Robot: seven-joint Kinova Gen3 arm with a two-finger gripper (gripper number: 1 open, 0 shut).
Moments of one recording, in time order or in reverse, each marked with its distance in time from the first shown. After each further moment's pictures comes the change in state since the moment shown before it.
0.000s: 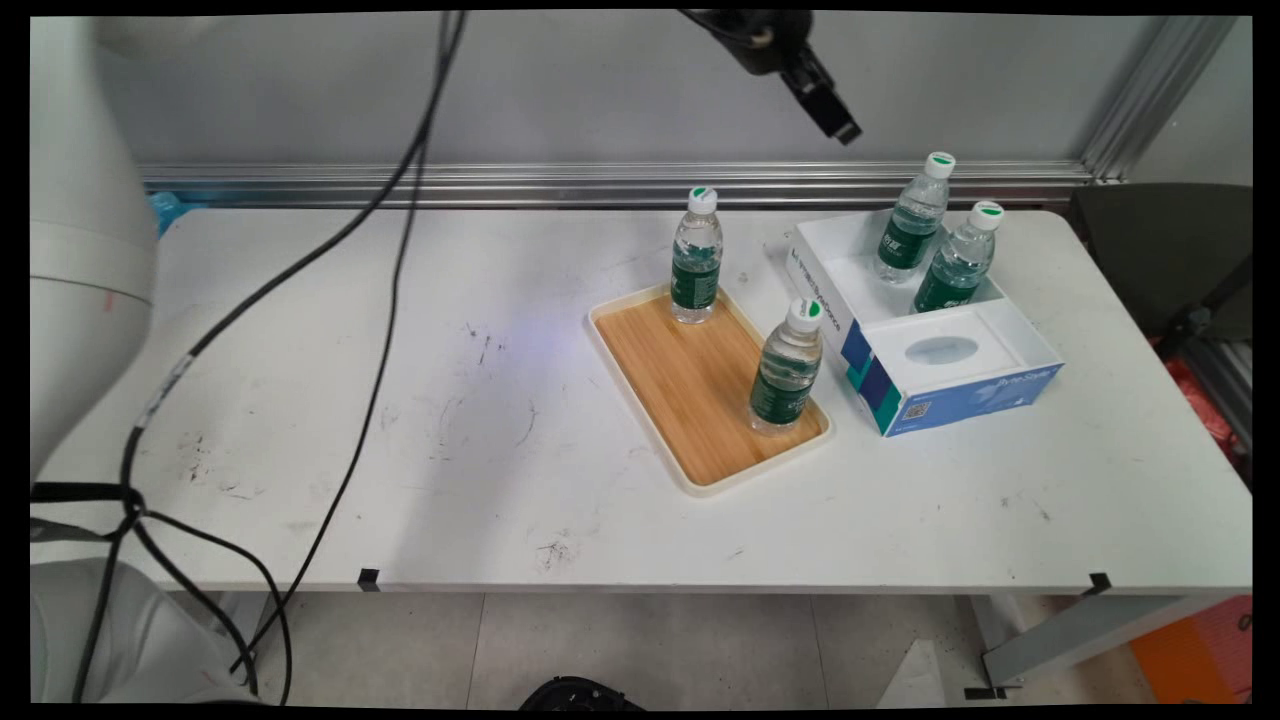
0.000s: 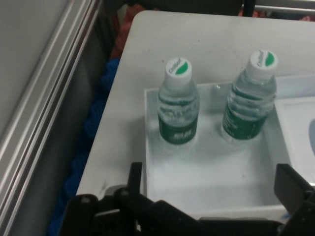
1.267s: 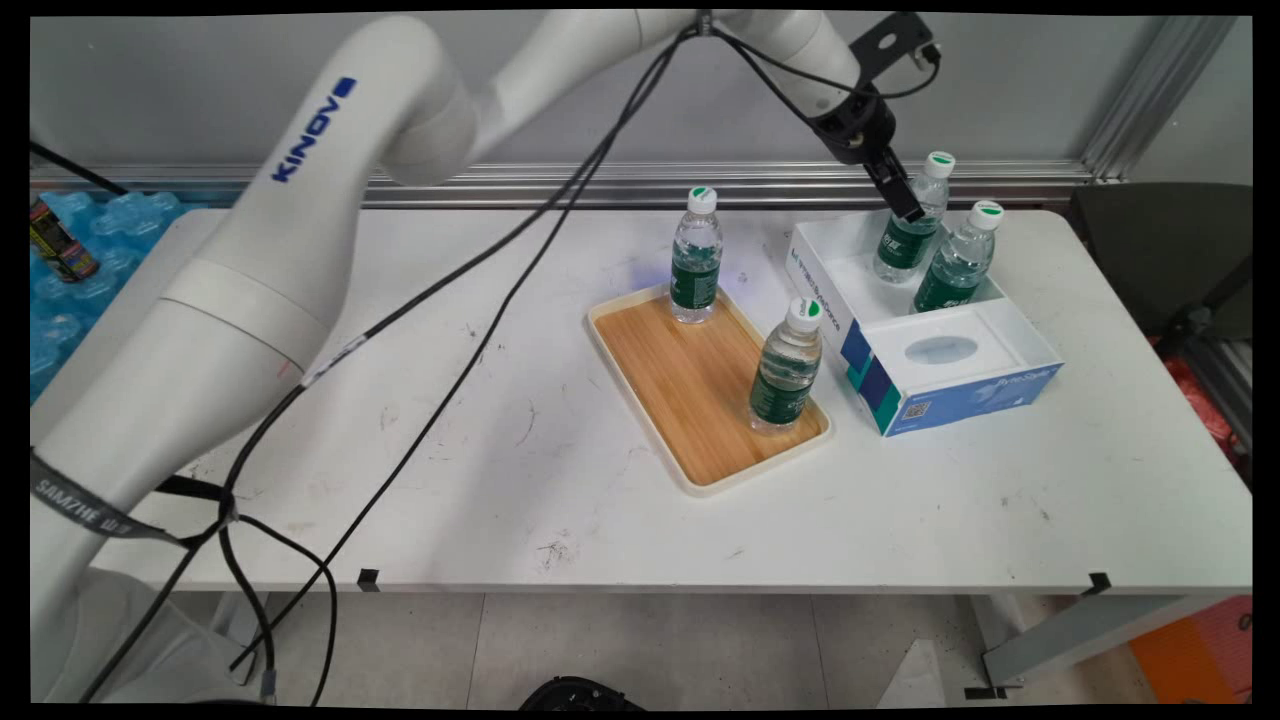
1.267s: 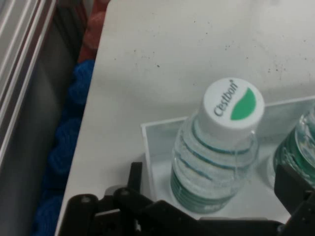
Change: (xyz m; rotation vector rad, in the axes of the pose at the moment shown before) arm 0.009 -0.043 0.195 -0.095 -0.013 0.052
